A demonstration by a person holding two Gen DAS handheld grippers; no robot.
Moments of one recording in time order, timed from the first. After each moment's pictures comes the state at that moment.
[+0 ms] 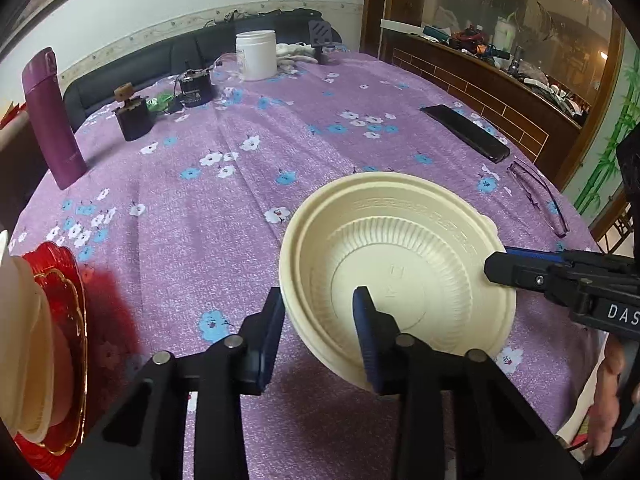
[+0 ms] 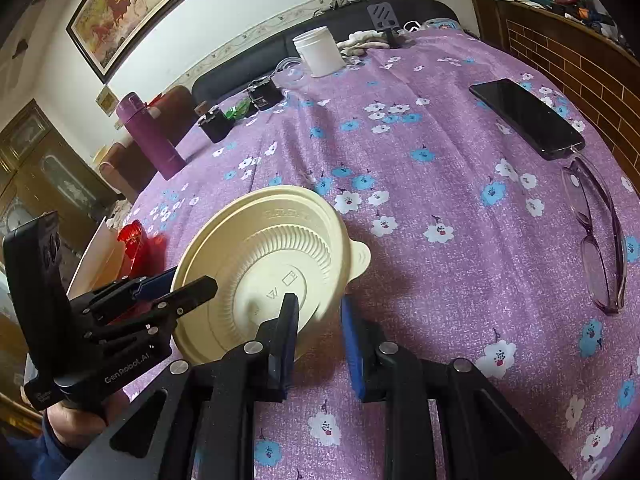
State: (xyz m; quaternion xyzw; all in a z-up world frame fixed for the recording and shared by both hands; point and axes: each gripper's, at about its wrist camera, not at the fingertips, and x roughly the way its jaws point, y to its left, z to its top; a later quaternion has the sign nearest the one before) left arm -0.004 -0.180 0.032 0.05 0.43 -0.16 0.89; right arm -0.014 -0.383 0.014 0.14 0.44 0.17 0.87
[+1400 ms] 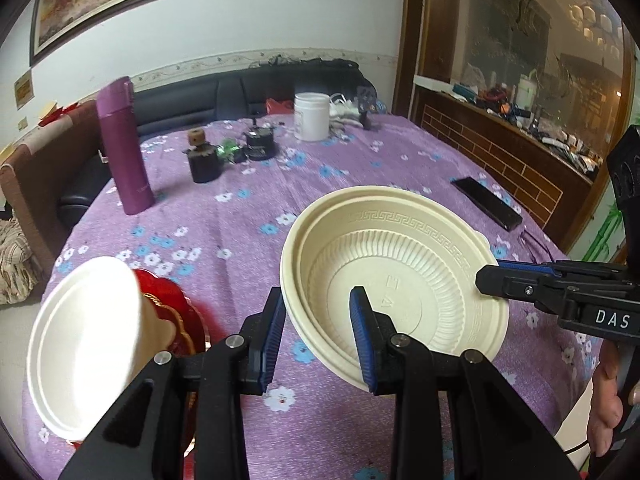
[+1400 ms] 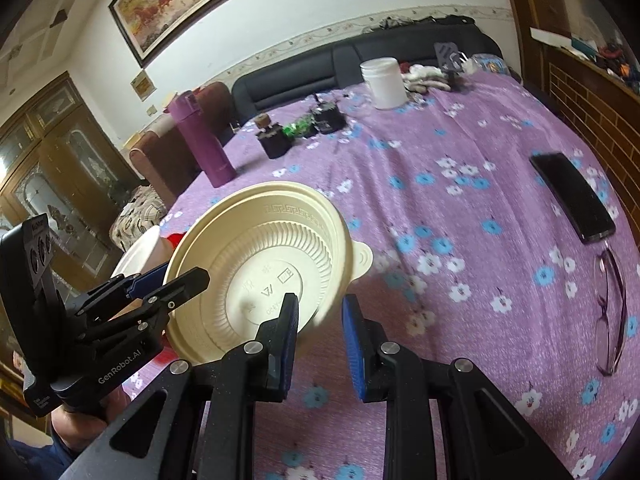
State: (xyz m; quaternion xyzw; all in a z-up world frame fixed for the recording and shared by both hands) left arm -0.027 -0.119 0.098 0.02 0.35 -0.11 0.93; right arm -0.009 -0.321 0.079 0.10 0.41 0.22 0.88
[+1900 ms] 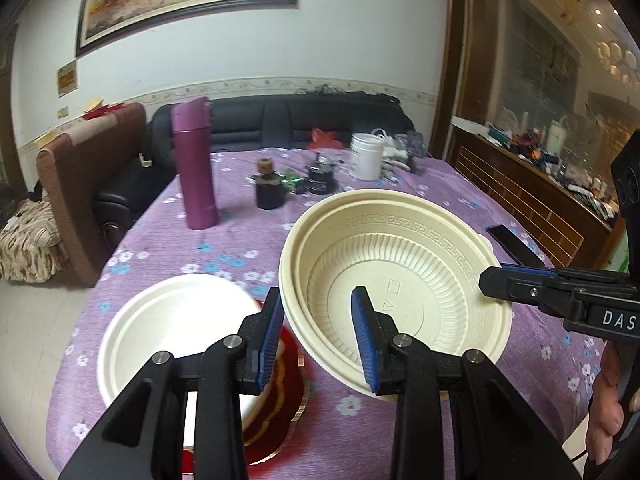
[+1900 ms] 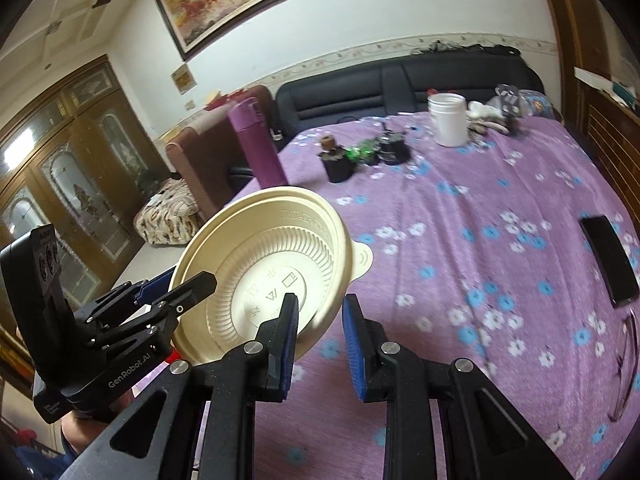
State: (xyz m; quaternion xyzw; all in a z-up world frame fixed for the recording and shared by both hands) left arm -0.047 -0.051 0.133 -0.02 0.31 -0.05 0.95; right arm -0.002 -0.253 0.122 0.07 0.37 0.28 0.88
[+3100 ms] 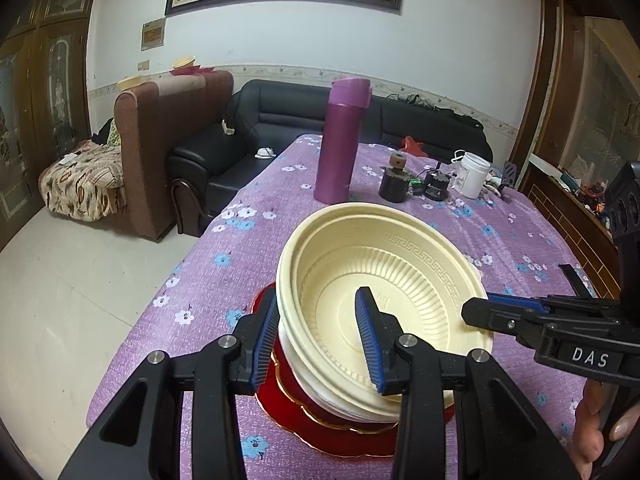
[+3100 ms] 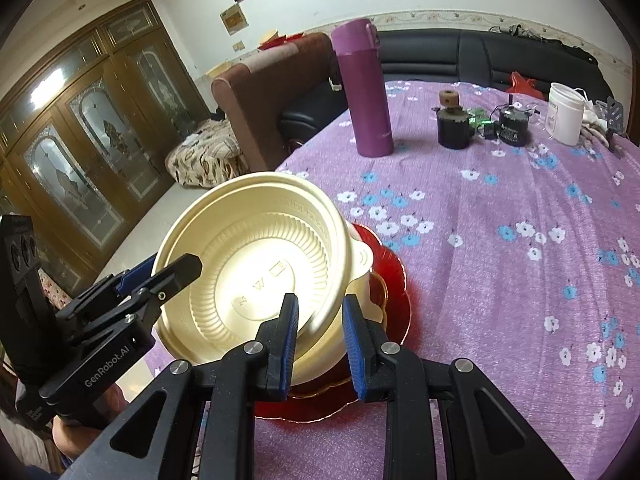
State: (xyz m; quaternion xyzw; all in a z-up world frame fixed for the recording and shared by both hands) left arm -0.078 0.083 0.106 -0.10 0.31 0.07 0.94; right arm 0.022 -0.093 0.081 0.00 0.43 0.36 0.83
